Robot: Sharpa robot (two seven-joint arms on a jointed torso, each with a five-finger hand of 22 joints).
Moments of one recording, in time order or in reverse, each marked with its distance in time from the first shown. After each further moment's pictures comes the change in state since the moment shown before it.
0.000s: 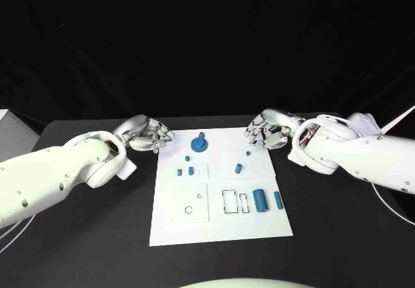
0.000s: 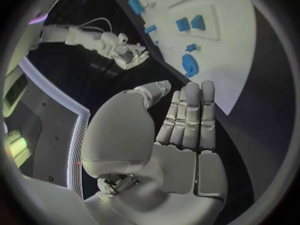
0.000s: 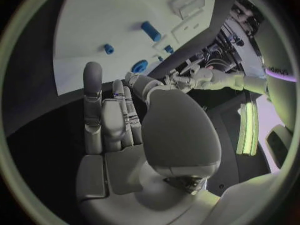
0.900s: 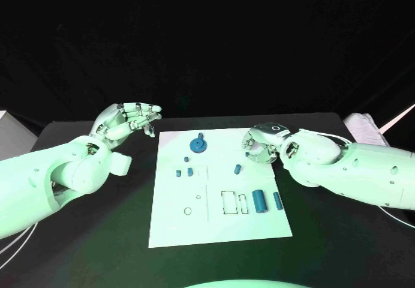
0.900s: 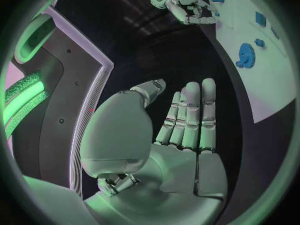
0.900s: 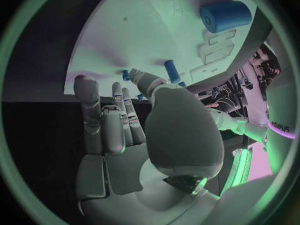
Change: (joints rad) left arm -0.008 -0.080 0.001 0.085 0.500 -0.004 0.335; left_hand -0.025 -0.015 -0.070 0.023 0.000 -0.016 0.002 -0.001 0.002 -0.032 0.004 0.051 0.016 -0.011 0.004 0.000 -0.009 0.000 0.009 0.009 -0.054 -0.042; right arm -0.057 0.048 -0.007 0.014 -0.402 0.007 -0.188; right_hand -0.026 -0.026 -0.008 0.018 -0.023 -0.009 -0.002 -0.009 0.009 -0.068 0.015 0.006 0.004 0.002 0.020 0.154 0.137 -0.015 0.018 0.017 0.185 0.221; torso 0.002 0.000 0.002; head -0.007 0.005
